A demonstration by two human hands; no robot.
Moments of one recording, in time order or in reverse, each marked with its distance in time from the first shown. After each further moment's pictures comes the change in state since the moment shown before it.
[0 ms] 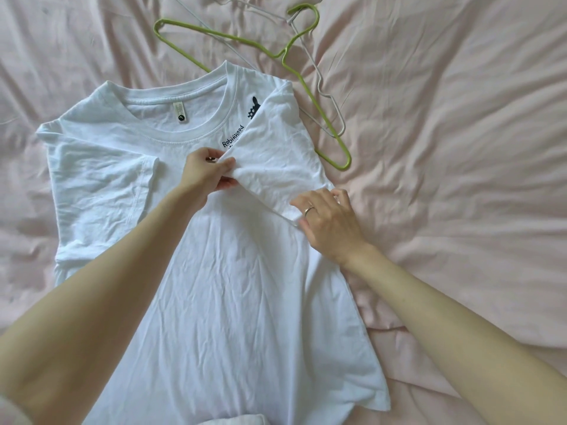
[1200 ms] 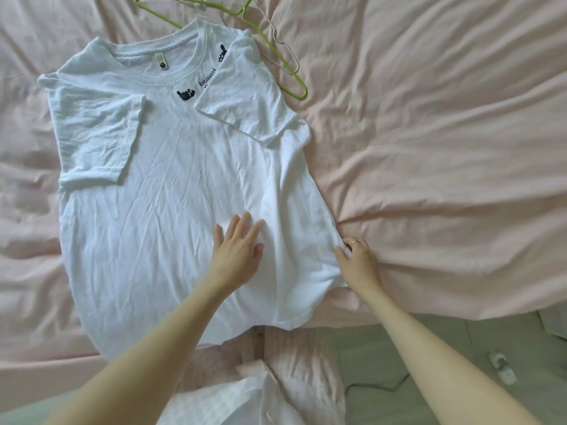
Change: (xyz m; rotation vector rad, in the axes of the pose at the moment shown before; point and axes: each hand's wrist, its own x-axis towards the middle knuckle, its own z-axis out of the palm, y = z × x) left_hand -0.223 -0.196 0.020 1.201 -0.205 0.694; right_hand -0.245 -0.093 -0.044 0.465 -0.250 1.104
